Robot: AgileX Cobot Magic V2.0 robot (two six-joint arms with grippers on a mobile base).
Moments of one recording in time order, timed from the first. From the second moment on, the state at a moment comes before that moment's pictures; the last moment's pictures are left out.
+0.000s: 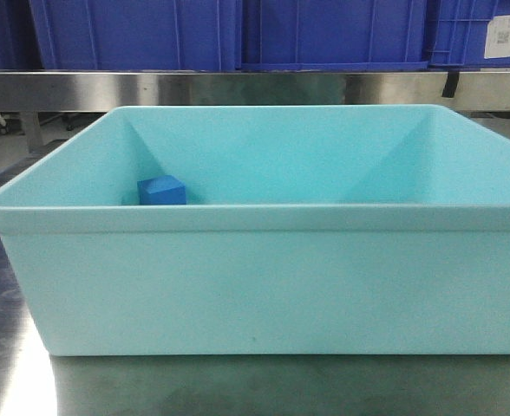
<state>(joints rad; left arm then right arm) -0.02 -0.01 0.01 -0.01 0.03 0.14 0.21 0.57 -0.58 0.06 0.32 0.10</state>
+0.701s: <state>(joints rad) -0.02 -0.01 0.01 -0.01 0.03 0.14 0.21 0.57 -0.58 0.06 0.32 0.10</state>
